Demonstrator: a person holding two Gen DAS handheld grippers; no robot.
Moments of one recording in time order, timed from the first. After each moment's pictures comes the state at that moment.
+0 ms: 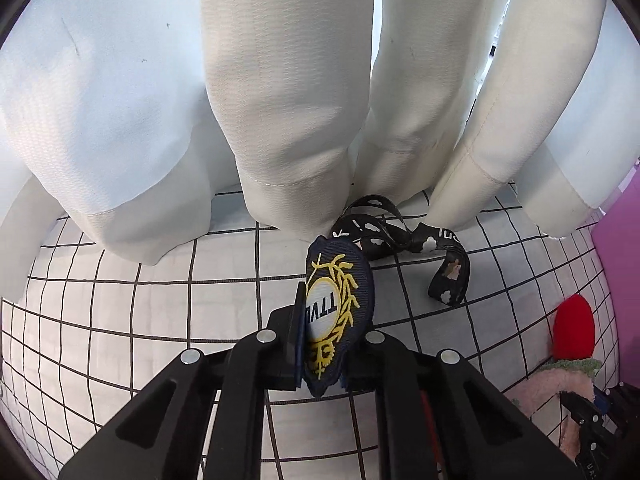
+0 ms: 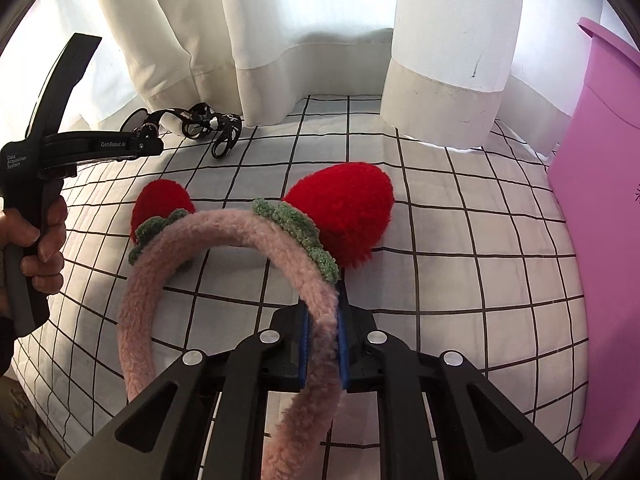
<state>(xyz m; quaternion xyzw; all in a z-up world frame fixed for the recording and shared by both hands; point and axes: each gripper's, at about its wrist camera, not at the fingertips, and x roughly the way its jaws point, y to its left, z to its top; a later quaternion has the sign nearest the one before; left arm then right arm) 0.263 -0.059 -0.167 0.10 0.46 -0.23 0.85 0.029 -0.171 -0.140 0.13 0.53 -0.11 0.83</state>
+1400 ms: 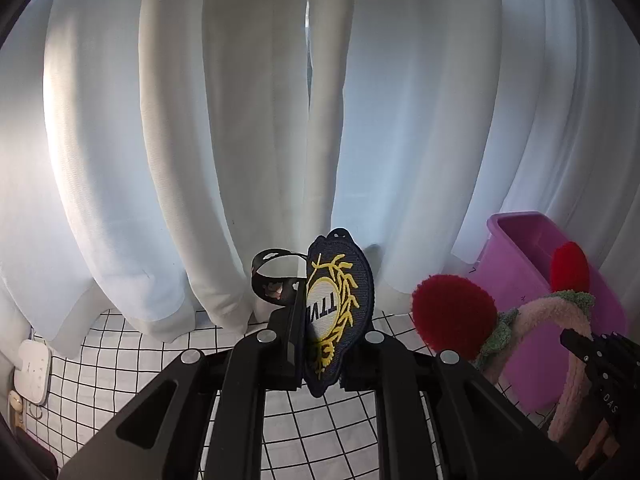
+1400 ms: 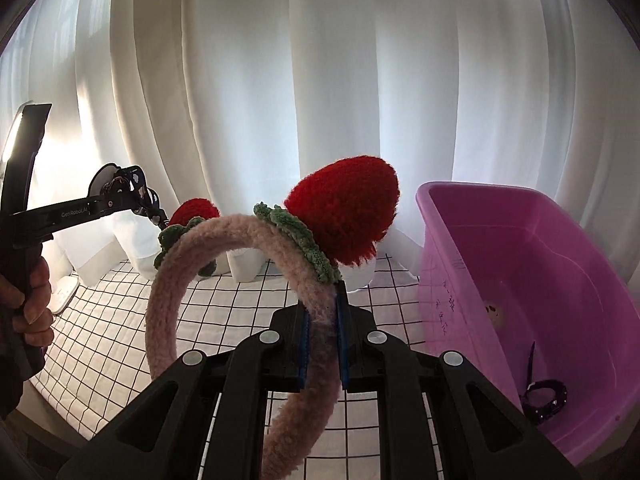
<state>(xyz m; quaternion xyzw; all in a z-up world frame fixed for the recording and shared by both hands) 0.122 -0.066 0.040 0.08 0.30 -0.32 0.90 -0.079 -0.241 0.055 0.12 0.35 -0.18 0.91</state>
